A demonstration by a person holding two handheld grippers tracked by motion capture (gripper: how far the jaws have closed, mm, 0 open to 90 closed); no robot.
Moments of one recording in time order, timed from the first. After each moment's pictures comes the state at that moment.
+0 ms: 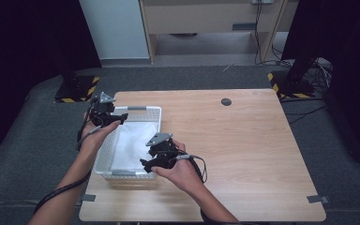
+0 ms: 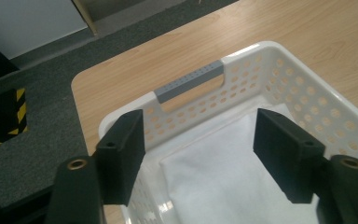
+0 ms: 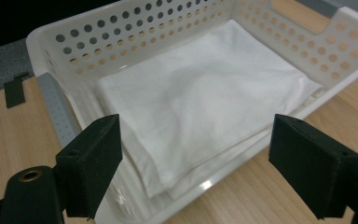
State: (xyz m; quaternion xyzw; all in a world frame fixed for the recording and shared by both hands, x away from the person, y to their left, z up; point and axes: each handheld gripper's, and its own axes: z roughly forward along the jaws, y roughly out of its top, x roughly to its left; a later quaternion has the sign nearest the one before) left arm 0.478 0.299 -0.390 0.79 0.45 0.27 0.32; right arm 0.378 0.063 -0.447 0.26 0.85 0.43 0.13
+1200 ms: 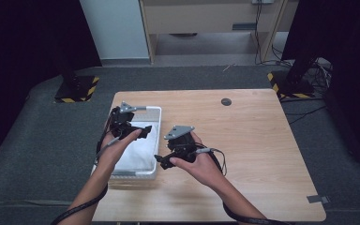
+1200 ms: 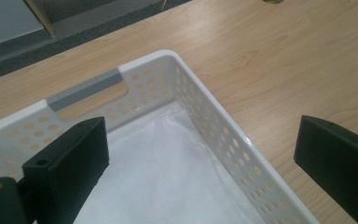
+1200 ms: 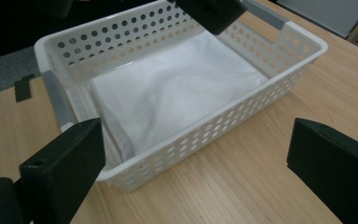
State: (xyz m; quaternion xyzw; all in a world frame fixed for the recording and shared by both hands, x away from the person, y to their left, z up) left arm 0.440 0.226 -0.395 0.80 0.43 0.23 0.35; right arm 0.383 0.008 -0.421 0.26 0.85 0.45 0.14
